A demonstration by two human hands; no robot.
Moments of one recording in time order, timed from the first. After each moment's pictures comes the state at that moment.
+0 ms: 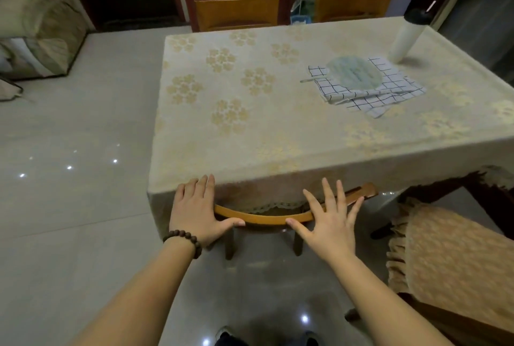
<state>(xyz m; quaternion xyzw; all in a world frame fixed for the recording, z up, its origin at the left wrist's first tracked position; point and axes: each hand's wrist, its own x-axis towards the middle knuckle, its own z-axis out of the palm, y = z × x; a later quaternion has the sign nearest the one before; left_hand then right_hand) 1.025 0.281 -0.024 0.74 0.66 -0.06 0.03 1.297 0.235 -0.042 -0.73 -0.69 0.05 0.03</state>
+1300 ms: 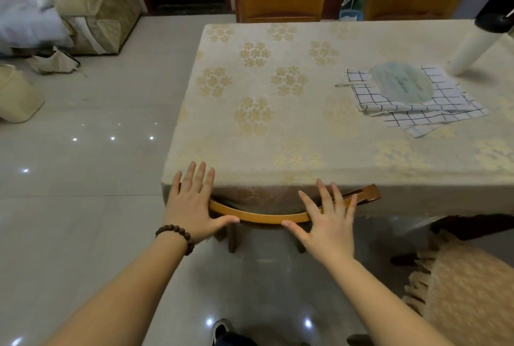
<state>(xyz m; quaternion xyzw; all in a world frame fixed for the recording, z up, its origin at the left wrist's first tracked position) 1.015 0.293 -0.029 0.71 0.70 -0.07 0.02 1.299 0.289 -0.051 -0.65 -0.76 0.04 0.05</state>
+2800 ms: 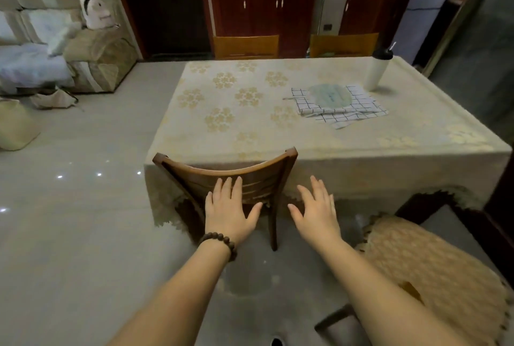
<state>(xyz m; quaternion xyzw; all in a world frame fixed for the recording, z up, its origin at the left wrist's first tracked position) 1.240 0.113 0.028 0.66 0.74 0.12 0.07 1.428 0.130 0.012 -0.67 -0.70 0.15 0.17</state>
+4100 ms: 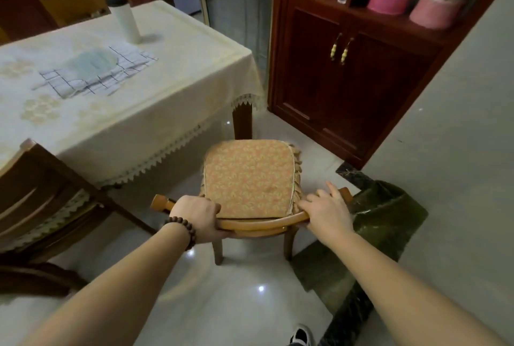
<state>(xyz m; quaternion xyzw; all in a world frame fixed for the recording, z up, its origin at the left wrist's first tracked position) 1.589 -0.012 -0.022 0.94 0.28 -0.20 -0.06 1.808 -0.199 -0.028 -0.80 -0.59 0.02 -0.06</state>
